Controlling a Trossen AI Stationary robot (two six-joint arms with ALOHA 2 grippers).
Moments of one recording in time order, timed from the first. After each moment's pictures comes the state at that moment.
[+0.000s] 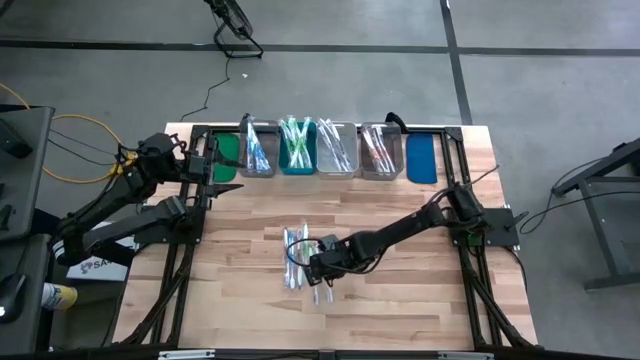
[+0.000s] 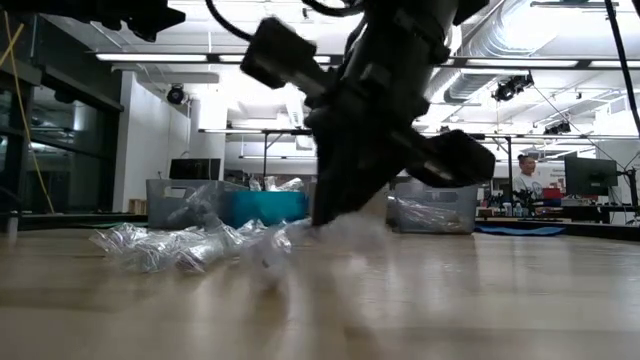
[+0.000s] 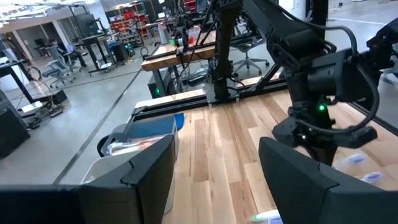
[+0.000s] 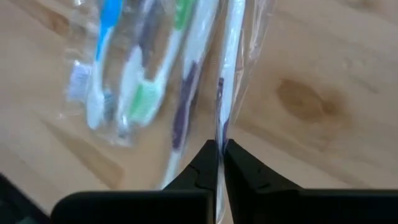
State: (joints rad) left arm 0.63 0.41 0.62 -0.30 0.62 0.31; right arm 0.32 2.09 1.49 -0.51 0.03 1.50
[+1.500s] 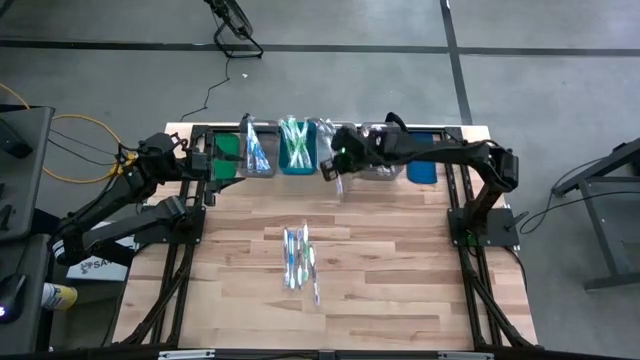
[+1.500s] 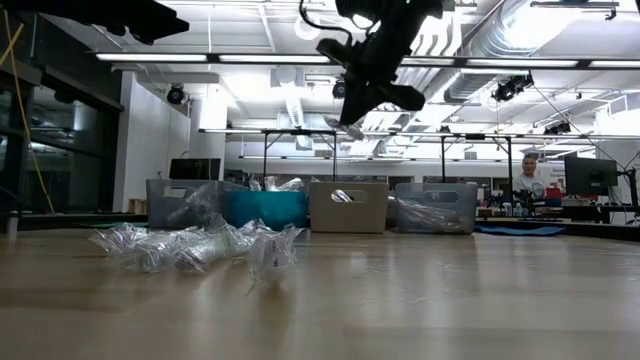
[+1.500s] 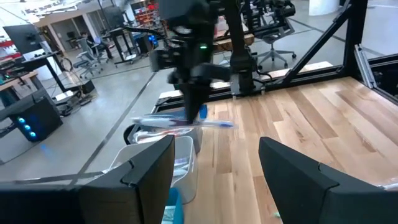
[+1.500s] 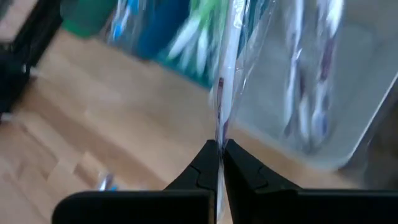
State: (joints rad) left arm 0.63 0.41 0.62 -0.30 0.50 0.32; right arm -0.25 1.73 1.49 -0.69 0.15 0.80
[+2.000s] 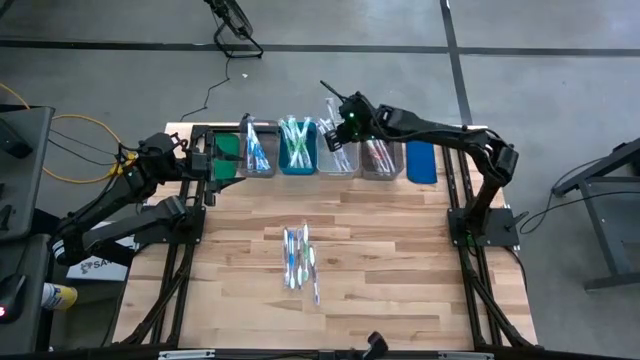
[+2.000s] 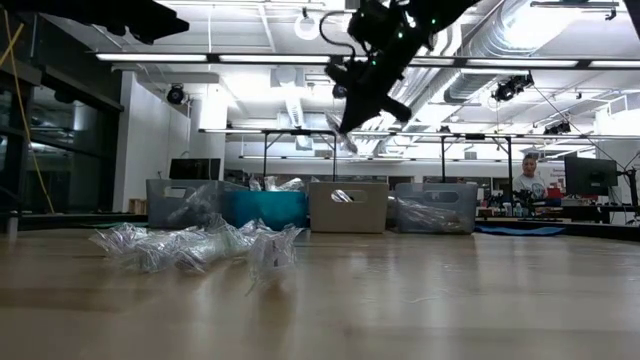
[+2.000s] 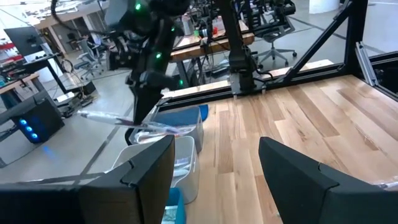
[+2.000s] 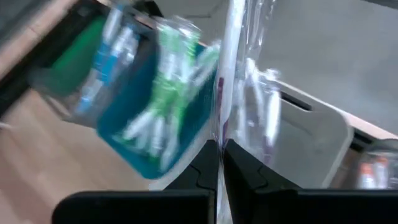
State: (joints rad) left arm 0.63 0.41 0.62 -0.30 0.50 0.34; right arm -0.48 1.76 1.49 -0.49 0.12 0.50
